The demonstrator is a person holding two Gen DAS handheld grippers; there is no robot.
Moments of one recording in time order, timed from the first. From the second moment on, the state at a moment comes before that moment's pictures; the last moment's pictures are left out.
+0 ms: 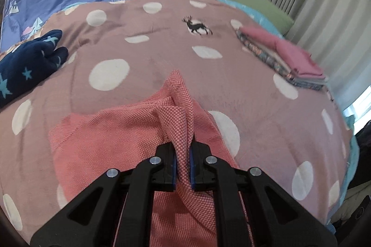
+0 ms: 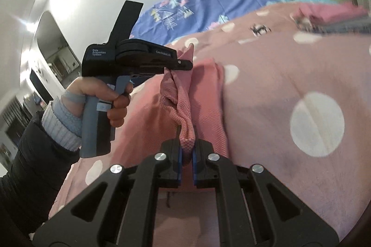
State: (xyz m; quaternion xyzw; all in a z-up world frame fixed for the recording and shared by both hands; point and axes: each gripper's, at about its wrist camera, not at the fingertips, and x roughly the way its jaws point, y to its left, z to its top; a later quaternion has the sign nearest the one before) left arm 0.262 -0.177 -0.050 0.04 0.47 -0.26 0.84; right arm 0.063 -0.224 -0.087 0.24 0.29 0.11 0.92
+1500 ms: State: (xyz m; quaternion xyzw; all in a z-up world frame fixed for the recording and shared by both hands) left arm 0.069 -0.044 -0.098 0.12 0.40 -0.15 0.89; right arm 0.062 -0.252 -0.108 0.29 0.36 0.10 0.88
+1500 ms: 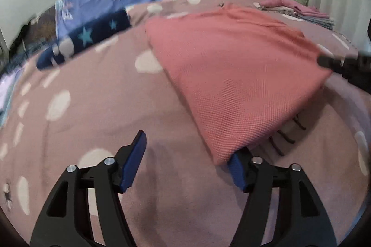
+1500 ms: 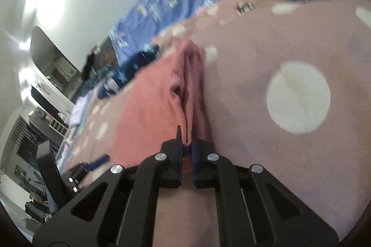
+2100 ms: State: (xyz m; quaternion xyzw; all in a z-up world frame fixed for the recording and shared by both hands) left arm 0.076 -0.077 -0.078 0.11 0.40 -0.25 0.87; right arm 0.109 -0.208 -0.075 0.10 0.36 0.10 0.92
